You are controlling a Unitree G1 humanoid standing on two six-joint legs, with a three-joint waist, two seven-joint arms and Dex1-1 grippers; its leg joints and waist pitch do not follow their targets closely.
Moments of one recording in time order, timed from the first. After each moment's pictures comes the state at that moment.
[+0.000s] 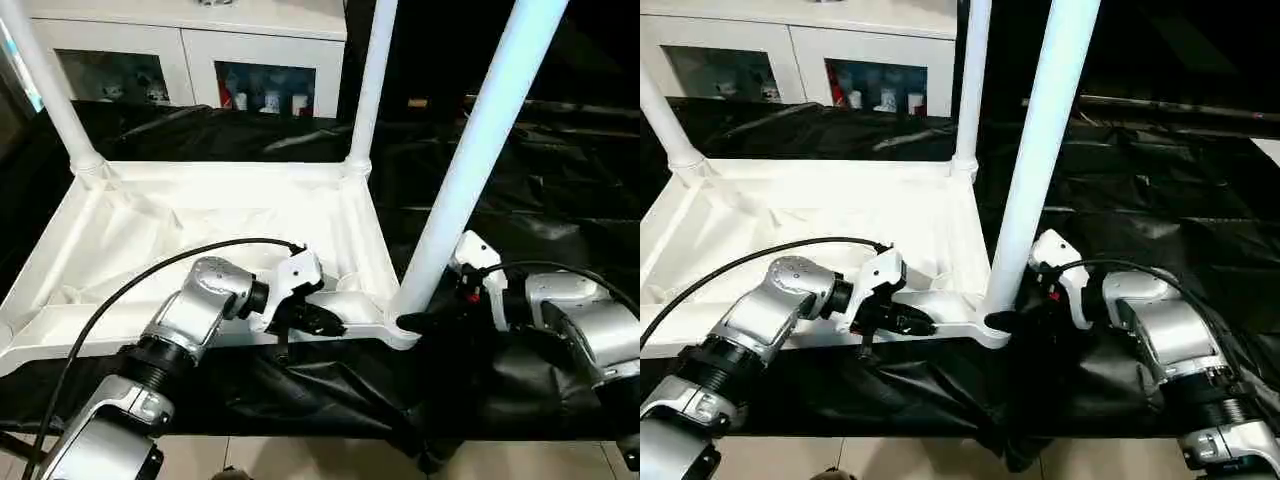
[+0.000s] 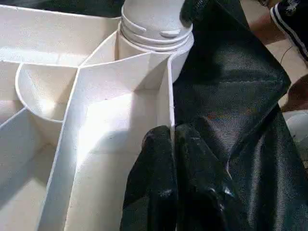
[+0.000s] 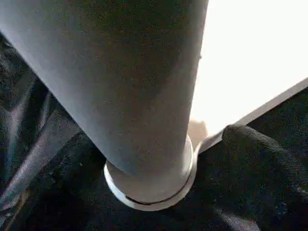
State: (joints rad) left arm -0.59 0.30 -0.32 0.48 -0.01 0.27 -1.31; right arm -0.41 -0.59 0.18 0.24 0.20 0.42 1.17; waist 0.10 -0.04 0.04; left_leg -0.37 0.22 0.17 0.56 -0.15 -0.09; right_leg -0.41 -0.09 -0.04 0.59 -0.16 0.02
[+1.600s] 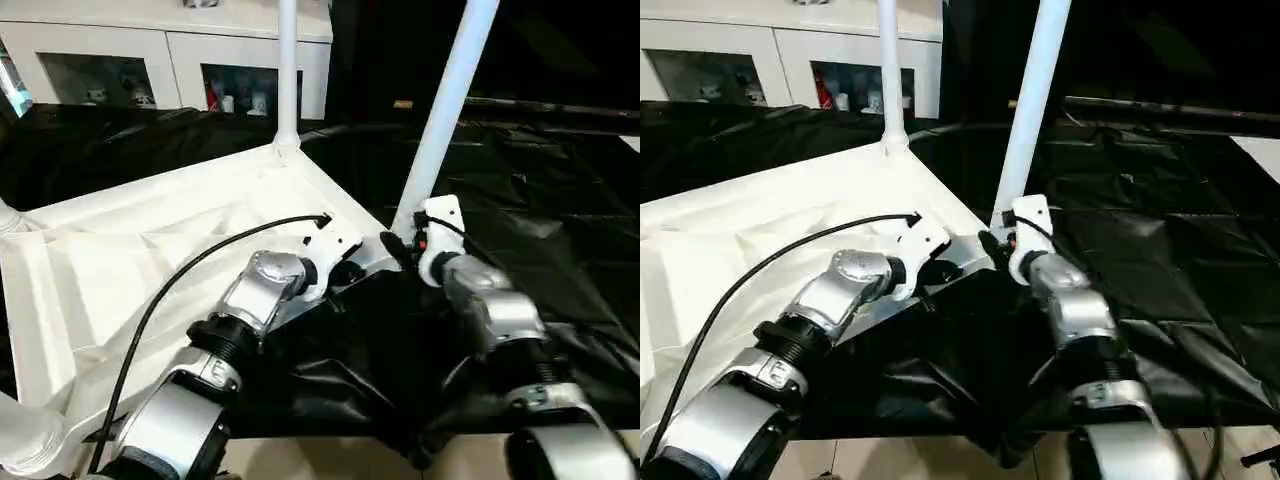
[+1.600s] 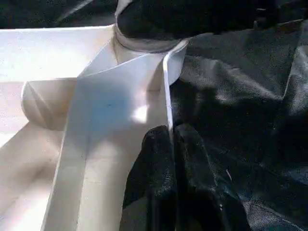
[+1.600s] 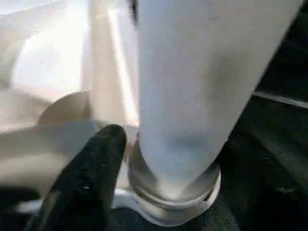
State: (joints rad) left arm -0.75 0.05 -0.25 0.78 0.11 0.26 -0.75; right arm -0.60 -0.19 0.00 0.59 0.09 0.34 0.42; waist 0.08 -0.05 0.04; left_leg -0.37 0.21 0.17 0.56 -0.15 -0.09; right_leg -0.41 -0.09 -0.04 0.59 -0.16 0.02
